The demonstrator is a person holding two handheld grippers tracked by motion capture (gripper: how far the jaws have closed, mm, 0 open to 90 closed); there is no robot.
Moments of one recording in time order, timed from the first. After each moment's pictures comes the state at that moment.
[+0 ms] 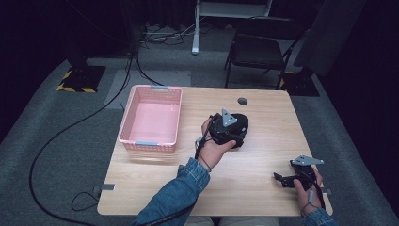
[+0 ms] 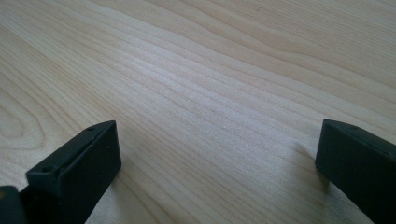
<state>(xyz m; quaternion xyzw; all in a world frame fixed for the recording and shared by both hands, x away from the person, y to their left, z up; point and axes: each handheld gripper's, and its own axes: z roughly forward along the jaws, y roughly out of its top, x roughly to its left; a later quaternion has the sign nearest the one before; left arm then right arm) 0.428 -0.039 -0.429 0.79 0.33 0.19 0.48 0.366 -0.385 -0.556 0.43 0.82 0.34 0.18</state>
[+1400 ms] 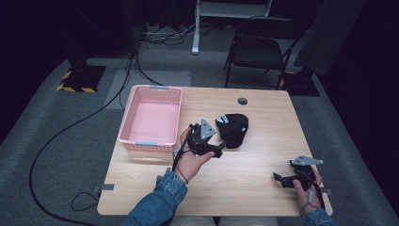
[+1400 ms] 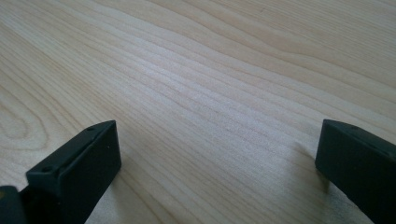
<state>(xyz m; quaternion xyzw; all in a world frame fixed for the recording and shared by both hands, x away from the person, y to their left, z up) 0.395 0.023 -0.441 0.80 0.33 0.21 0.46 0.366 -0.383 -0.556 0.42 0.82 0.34 0.18</state>
